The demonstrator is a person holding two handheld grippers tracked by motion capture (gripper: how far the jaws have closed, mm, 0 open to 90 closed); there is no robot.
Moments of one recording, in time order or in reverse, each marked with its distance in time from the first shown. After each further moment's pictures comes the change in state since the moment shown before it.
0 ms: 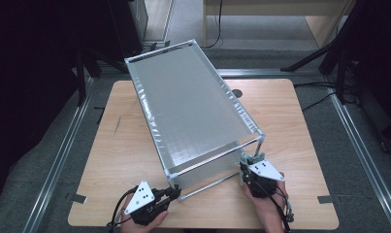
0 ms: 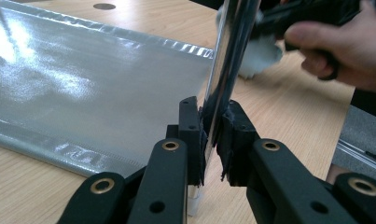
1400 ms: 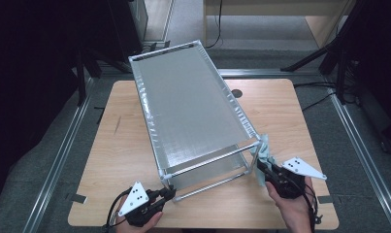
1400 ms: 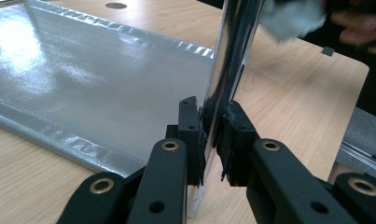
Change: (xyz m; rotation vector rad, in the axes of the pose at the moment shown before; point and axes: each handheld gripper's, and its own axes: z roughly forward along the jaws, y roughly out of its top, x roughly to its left) left arm 0.004 -0.003 -0.012 -0.002 0.025 -0.014; right arm -0.054 0.013 -0.044 -0.034 0.173 0.156
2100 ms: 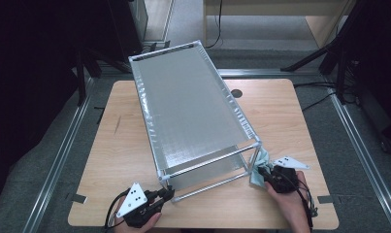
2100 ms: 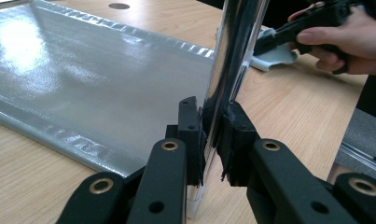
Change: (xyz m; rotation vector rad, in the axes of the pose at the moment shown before) left arm 0.000 -0.001 -0.004 -0.003 0.010 -0.003; right arm -0.025 -0.027 0.036 0.209 -0.085 -0.027
